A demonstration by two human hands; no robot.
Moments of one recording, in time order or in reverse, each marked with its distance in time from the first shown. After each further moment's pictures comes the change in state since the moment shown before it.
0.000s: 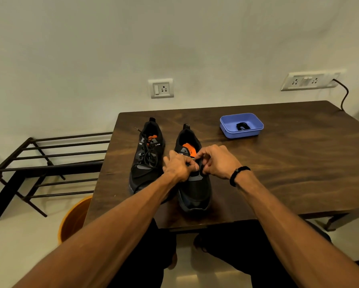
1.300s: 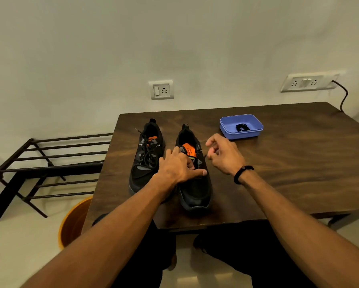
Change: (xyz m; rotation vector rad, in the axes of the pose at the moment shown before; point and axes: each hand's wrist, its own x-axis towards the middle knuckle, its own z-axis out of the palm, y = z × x) left_hand -0.012 0.004 -0.019 0.373 -0.038 0.143; right_hand 0.001 0.012 -0.003 0.171 0.348 0.005
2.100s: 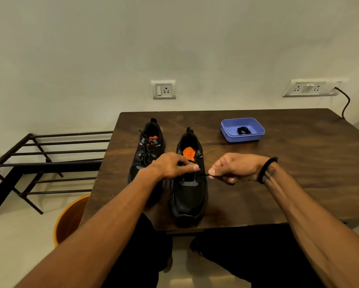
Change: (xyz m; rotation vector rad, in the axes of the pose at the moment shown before) left_hand 0.007 -0.032 -0.012 -0.190 -0.175 0.066; right_hand 0.002 0.007 -0.047 0.386 -0.914 0.345
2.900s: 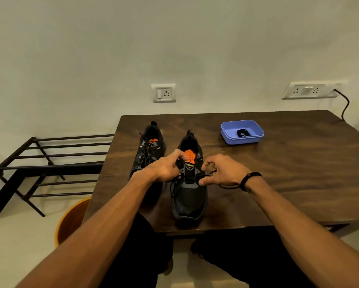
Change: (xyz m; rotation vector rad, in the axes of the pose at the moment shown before) left_hand -0.010 -0.001 -0.007 -0.189 -0.020 -0.010; right_hand 0.026 0.006 0.021 -0.682 0.447 -0.087
